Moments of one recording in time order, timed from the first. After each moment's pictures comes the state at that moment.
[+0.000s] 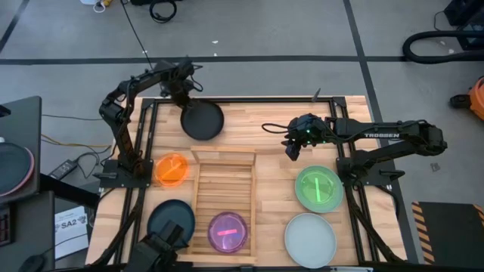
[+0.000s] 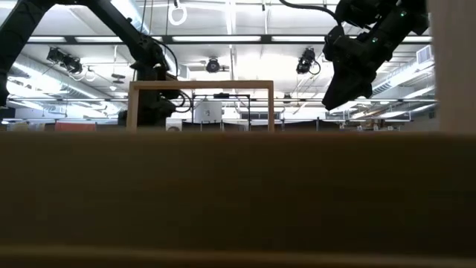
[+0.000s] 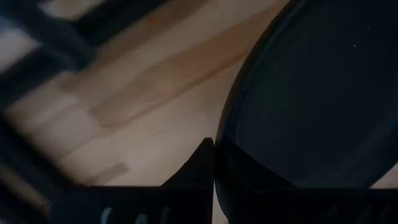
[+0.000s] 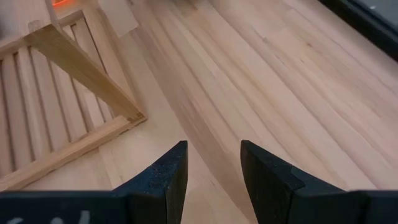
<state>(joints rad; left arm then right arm) 1.02 1.87 1.45 -1.14 0.04 -0.01 -0.24 1.09 0.73 -0.44 0.10 0.31</state>
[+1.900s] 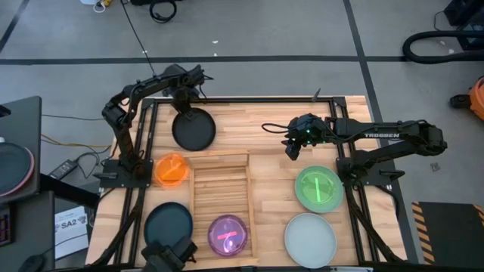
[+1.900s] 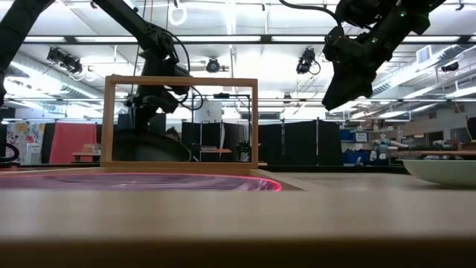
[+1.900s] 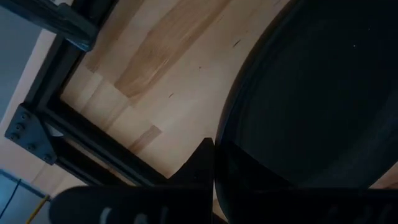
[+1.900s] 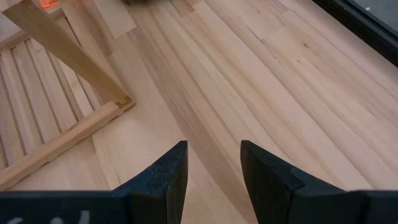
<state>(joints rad) 0.87 1.85 1.47 -1.29 -0.17 0.10 -0.24 1.09 0.73 -0.44 0.11 0.31</state>
